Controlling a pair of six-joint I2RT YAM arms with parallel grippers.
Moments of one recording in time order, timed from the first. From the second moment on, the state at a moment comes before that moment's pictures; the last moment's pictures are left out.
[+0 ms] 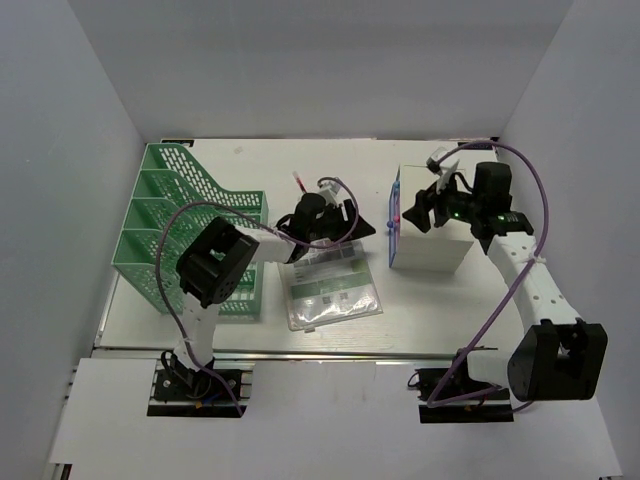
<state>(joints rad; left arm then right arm) -0.66 2.03 1.11 0.58 0.37 -0.80 0.05 1.23 1.02 -0.33 -0.73 -0.39</state>
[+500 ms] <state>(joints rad) -0.68 2.34 1.35 0.74 0.39 -0.99 0.10 1.27 1.01 -0.23 -0.56 -0.27</state>
